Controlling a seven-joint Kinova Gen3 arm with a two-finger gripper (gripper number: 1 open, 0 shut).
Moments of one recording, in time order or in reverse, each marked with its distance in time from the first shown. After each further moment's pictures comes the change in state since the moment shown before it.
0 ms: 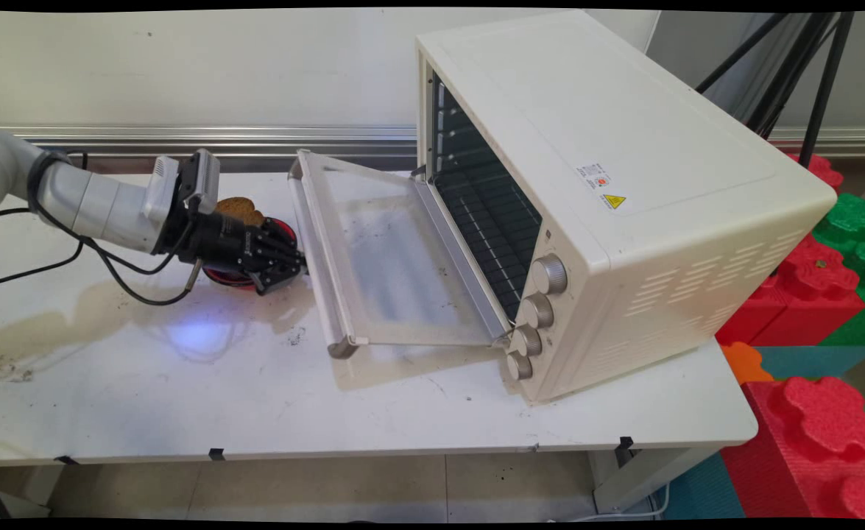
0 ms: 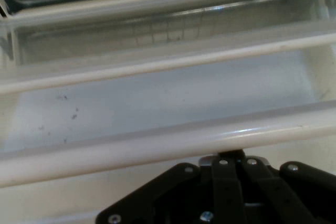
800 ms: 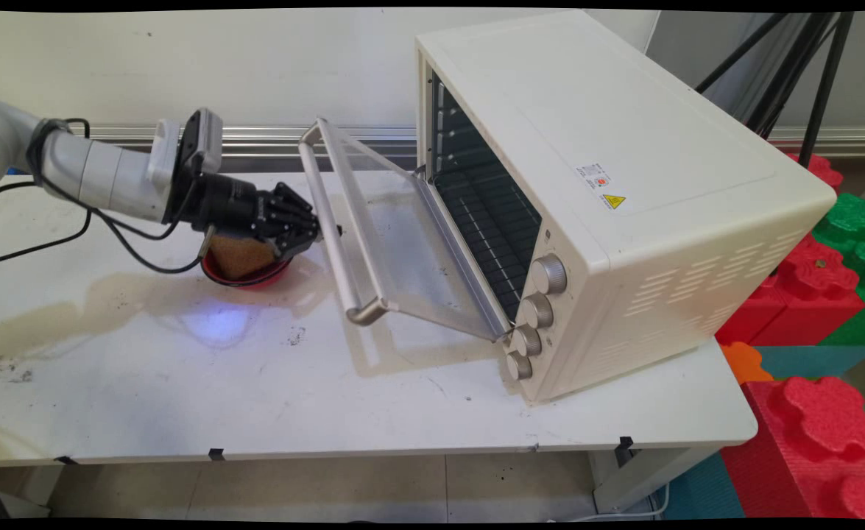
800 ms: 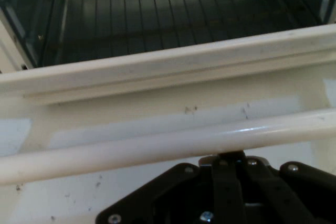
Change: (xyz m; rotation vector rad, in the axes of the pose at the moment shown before) arm 0.038 -0.010 -0.003 0.023 0.099 0.003
